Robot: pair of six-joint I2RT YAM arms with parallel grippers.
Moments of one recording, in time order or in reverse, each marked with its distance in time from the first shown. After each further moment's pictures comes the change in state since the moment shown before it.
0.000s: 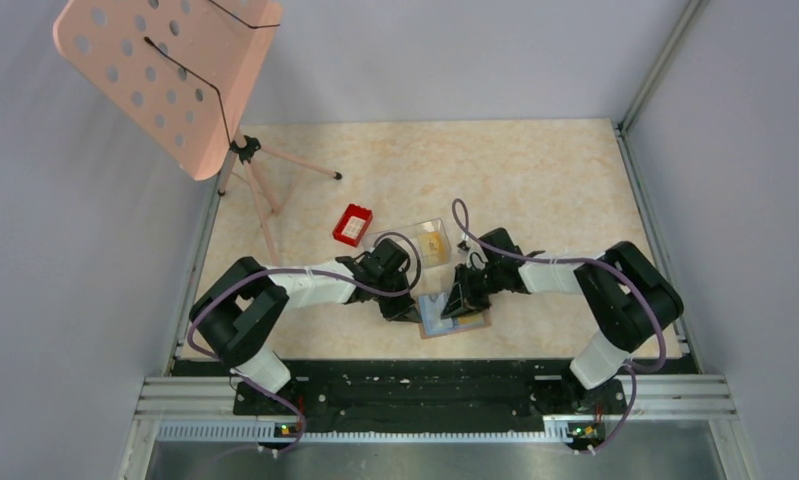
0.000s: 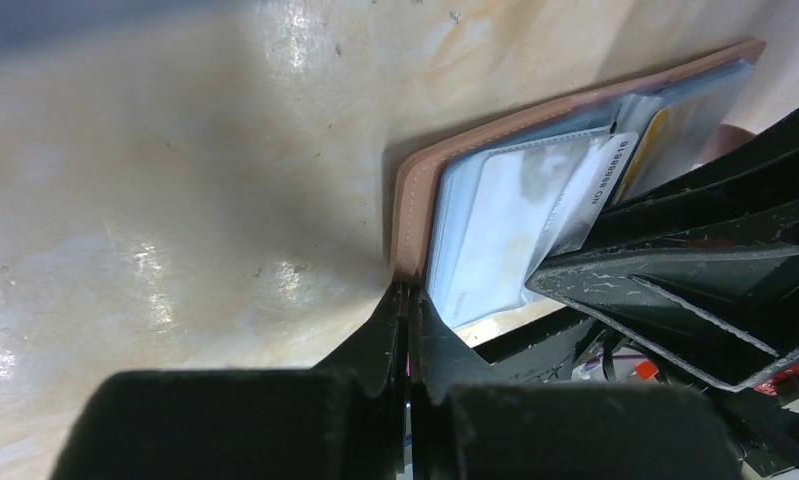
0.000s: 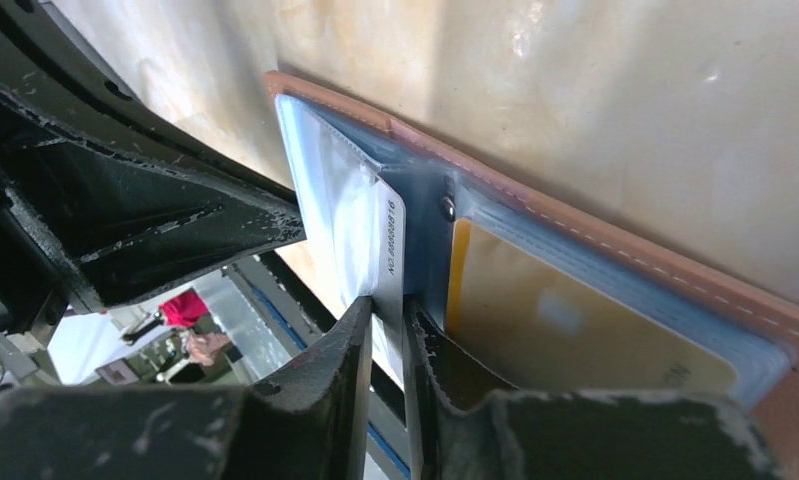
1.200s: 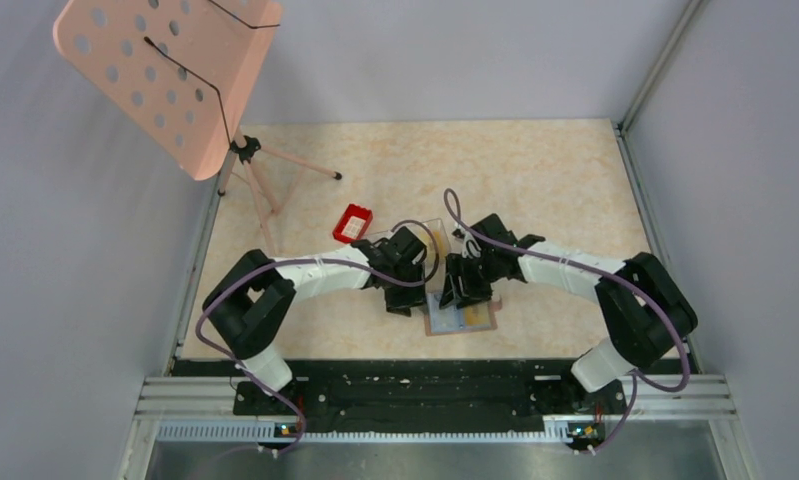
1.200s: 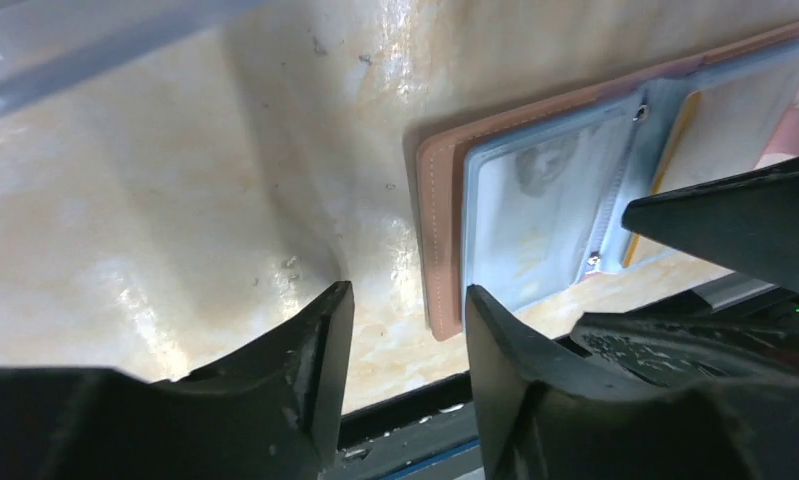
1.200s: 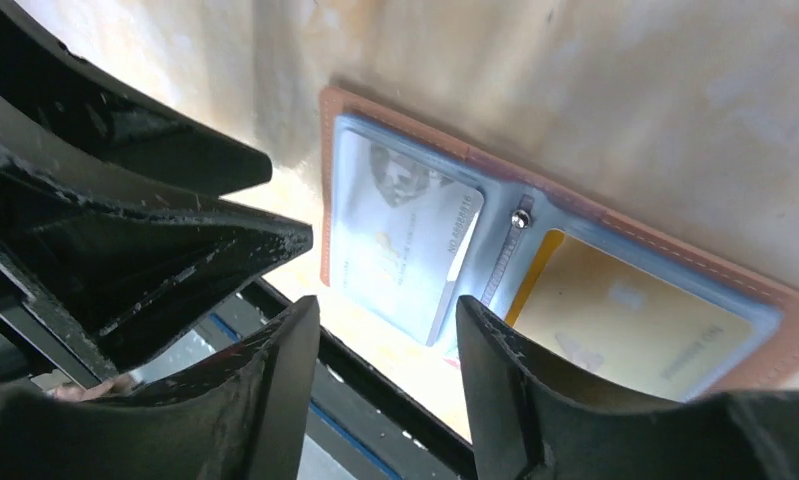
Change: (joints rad) left arm -0.033 0.087 0.208 -0.228 -0.089 0.208; right arm 0.061 -0.069 0.159 -0.307 0.214 -0.126
